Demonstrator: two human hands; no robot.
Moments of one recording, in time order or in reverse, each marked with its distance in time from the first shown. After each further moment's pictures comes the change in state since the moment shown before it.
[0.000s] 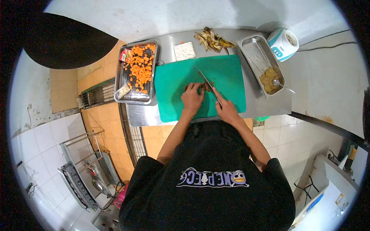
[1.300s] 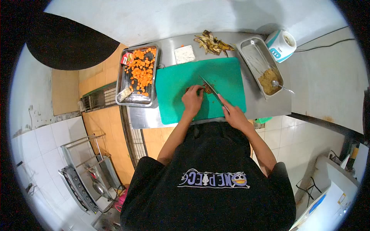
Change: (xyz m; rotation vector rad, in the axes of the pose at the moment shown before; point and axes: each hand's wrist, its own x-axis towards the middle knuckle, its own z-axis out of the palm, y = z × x) left_hand 0.000 -0.007 0.005 -0.025 -0.055 -0.003; right_hand -0.028 0.019 -0.019 -0.116 -0.019 -0.045
